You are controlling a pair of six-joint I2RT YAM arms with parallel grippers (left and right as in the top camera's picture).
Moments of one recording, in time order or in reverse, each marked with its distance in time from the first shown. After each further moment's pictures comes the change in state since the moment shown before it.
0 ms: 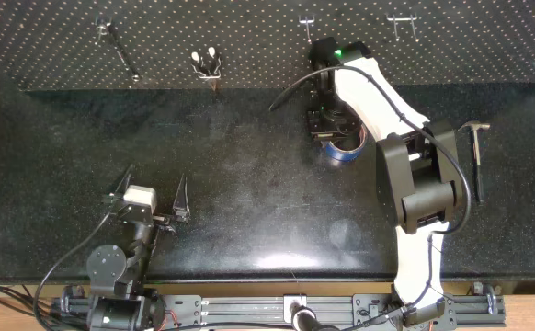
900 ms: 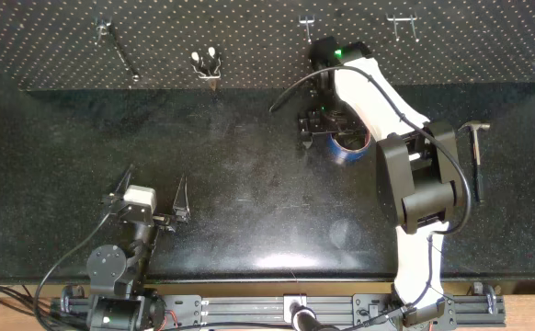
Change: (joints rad) left arm 0.000 0.000 0.000 0.000 0.000 0.000; right arm -0.001 0.000 -0.001 -0.002 0.011 -0.027
